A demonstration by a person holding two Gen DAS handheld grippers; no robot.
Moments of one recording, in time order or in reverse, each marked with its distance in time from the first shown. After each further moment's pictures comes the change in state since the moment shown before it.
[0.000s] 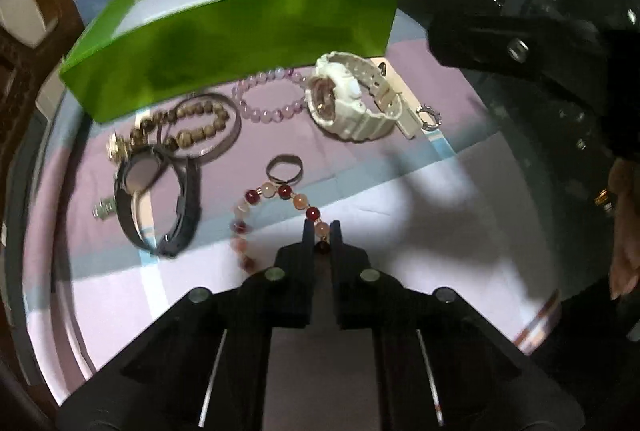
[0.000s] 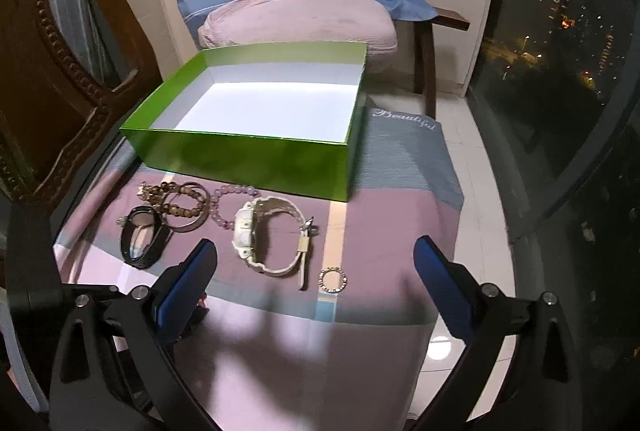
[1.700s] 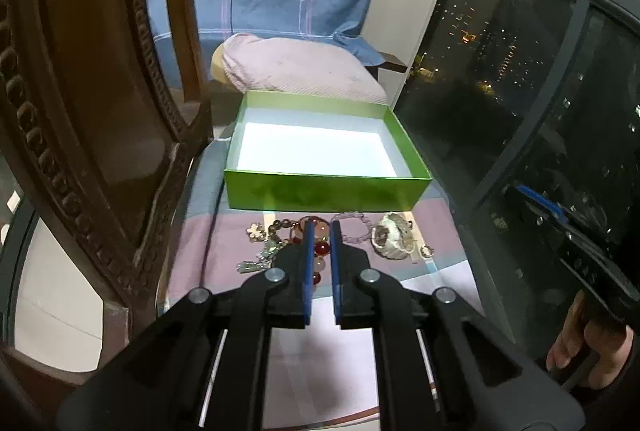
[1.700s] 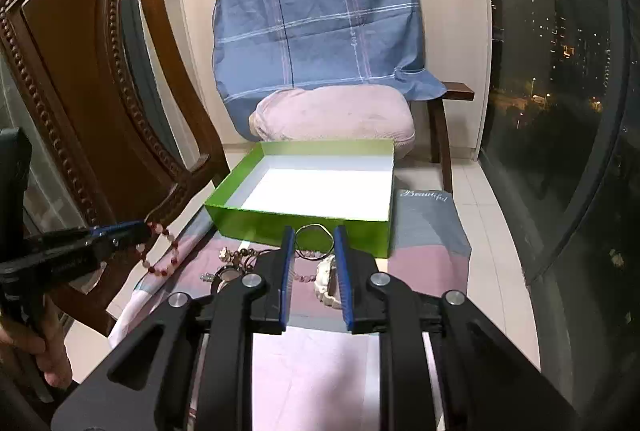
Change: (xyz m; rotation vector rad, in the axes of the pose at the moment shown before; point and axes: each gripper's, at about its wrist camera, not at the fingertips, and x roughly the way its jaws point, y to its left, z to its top) left arm -0.158 0.078 0.003 -0.188 -0.377 0.018; right arm -0.103 0.035 0.004 0.019 -0.296 0.090
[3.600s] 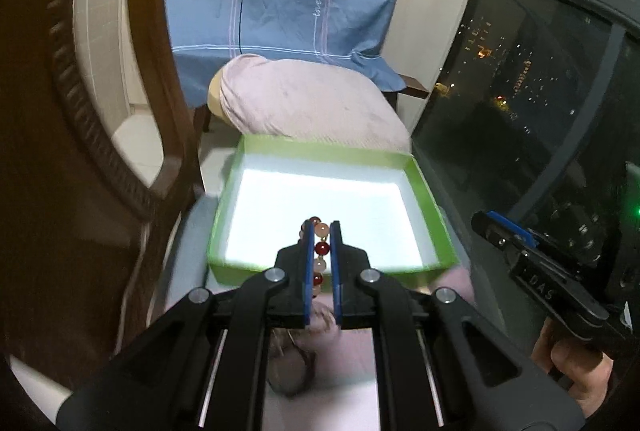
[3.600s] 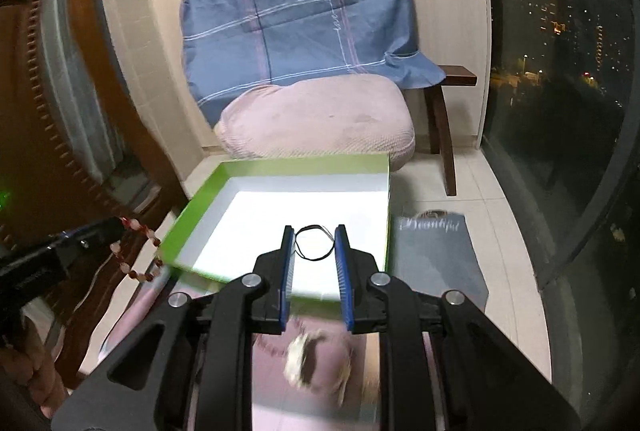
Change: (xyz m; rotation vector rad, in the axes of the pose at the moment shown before) left arm 0.077 0.002 0.085 -0.055 -0.042 0.060; right arm 0.114 -0.029 0.052 0.070 0.063 -0.022
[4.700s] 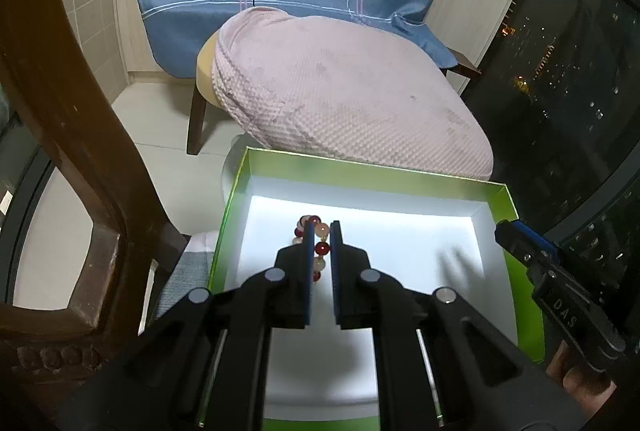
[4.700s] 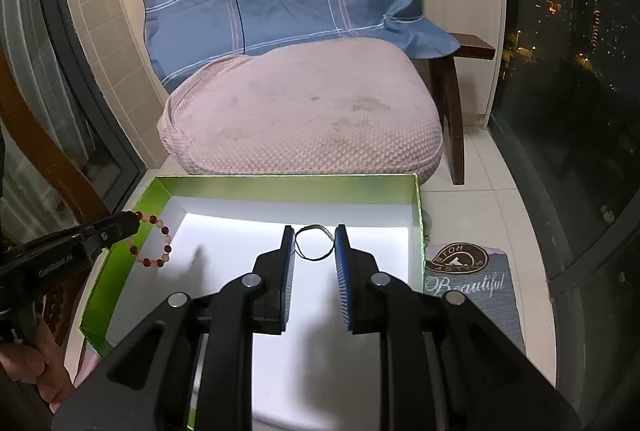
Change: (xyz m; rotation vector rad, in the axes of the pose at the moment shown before) left arm 0.155 0.039 0.053 -0.052 0.154 0.051; right arm 0.139 -0.011 0.042 0.021 0.124 -0.039
